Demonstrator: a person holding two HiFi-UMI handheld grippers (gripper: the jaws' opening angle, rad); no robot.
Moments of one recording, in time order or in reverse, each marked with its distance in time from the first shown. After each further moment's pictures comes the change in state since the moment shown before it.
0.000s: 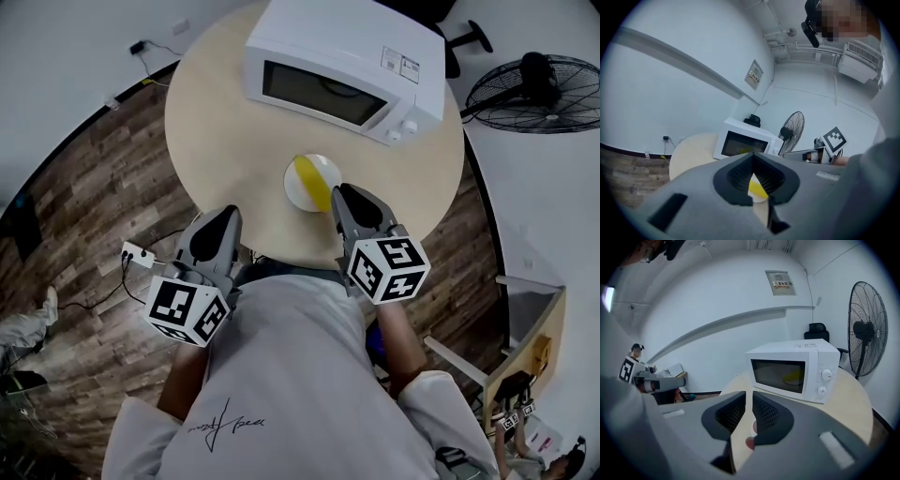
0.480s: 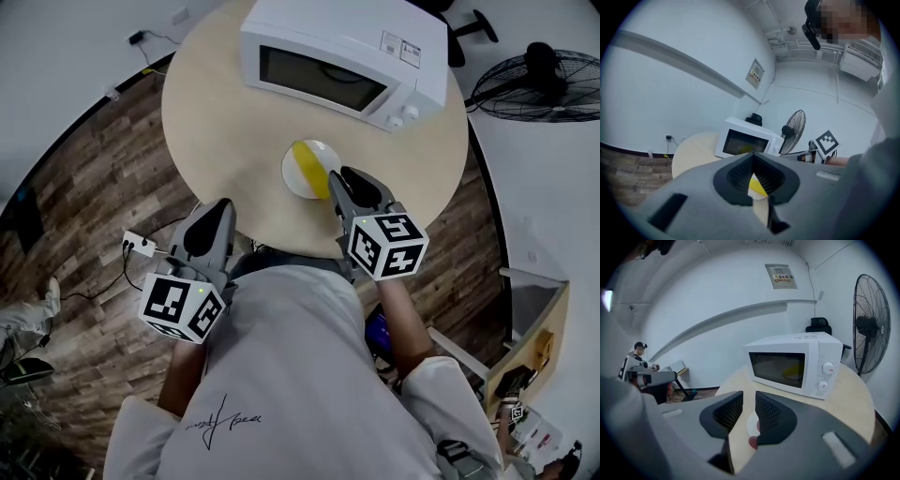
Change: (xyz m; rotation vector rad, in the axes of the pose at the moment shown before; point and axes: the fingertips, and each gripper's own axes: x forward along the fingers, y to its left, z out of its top) left arm -0.005 -0.004 -0.006 0.000 0.011 0.032; right arm 0.016 -0.018 -0.017 -0.005 0.061 0.023
